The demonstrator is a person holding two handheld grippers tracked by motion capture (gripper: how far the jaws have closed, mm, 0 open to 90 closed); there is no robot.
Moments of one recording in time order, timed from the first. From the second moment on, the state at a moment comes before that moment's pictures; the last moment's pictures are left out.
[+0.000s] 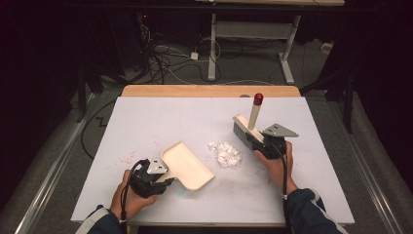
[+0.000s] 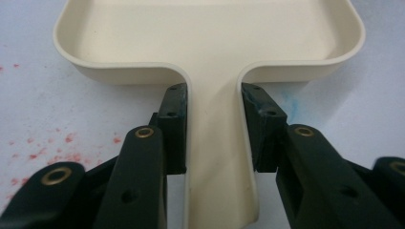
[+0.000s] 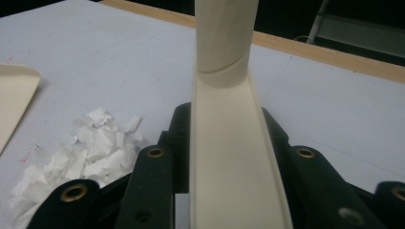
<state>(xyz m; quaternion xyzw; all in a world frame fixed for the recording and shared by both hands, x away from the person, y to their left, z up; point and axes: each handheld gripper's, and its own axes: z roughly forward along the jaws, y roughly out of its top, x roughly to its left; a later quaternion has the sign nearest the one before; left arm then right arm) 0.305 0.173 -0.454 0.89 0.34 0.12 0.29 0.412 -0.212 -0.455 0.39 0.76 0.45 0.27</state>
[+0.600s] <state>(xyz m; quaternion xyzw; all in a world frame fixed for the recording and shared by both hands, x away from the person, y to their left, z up) 0.311 0.166 -0.461 0.89 0.34 0.10 0.29 0.422 -0.219 -0.433 0.42 0.81 0.36 0.21</state>
